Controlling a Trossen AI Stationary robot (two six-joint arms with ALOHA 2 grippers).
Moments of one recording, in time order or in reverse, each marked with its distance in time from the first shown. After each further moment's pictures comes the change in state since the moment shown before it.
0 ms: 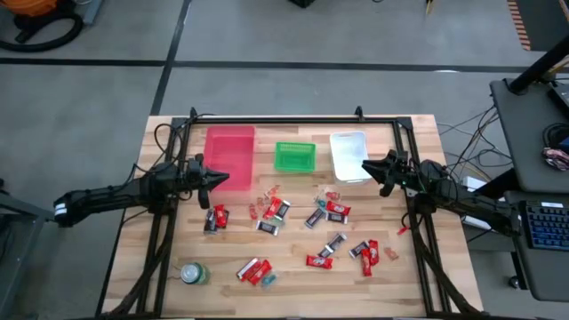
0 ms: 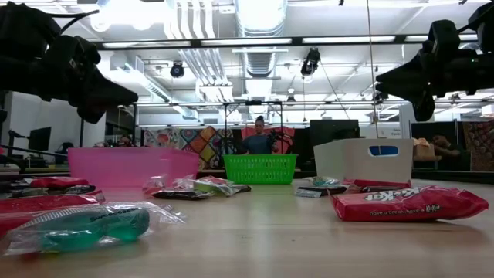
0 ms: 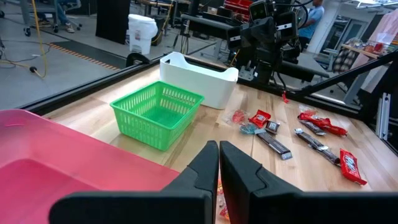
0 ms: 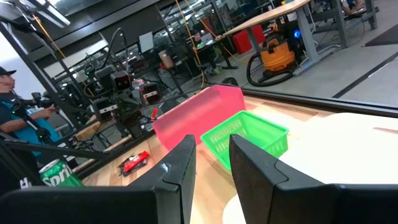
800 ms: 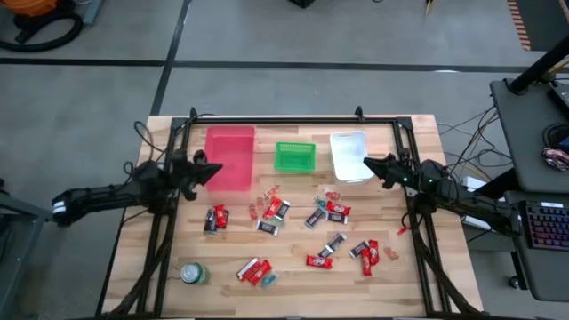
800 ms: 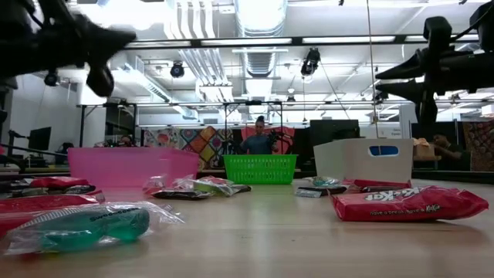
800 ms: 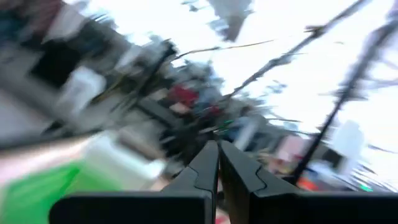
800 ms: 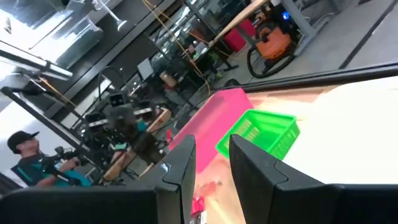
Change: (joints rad) left arm -0.017 0.049 -0.004 0.520 0.077 -0.343; right arm 0.000 0.000 0.000 0.026 0.056 0.290
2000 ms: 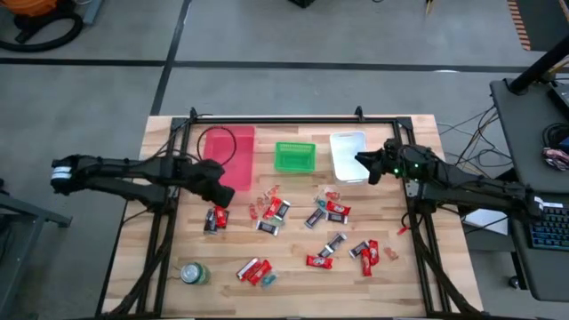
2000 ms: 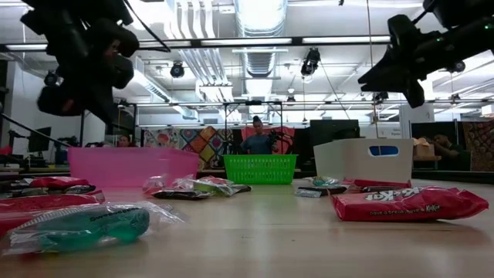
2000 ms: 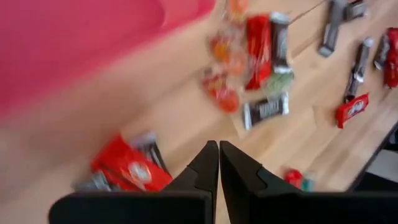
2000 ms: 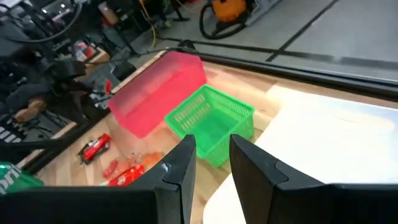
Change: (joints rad) left arm -0.161 0.707 0.613 -1.260 0.056 -0.530; right arm 0.002 0.583 0.324 -0.139 0.049 -0.231
